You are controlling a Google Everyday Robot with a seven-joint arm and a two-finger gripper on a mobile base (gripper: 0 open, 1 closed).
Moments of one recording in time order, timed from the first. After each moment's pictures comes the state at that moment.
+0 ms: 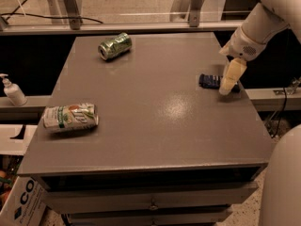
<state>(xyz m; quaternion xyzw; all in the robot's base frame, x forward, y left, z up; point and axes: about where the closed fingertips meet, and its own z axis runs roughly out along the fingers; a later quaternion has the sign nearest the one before) 0.656 -0.240 0.832 -0.61 0.77 0.06 0.16</state>
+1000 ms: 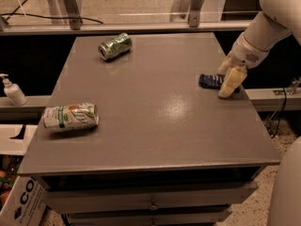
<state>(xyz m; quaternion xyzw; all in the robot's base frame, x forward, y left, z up) 0.643 -0.247 0.808 -0.62 0.77 0.07 0.14</state>
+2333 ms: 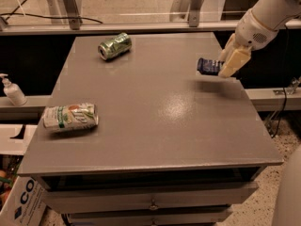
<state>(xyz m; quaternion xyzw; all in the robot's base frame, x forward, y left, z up) 0.640 -0.231 0.880 -0.63 0.75 0.07 0.20</state>
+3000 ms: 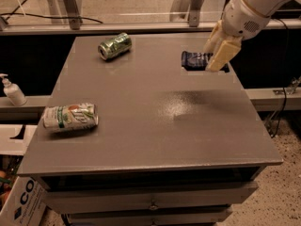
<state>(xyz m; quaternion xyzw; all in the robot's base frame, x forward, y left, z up) 0.606 -0.169 0.931 -0.69 0.69 0.05 0.22</state>
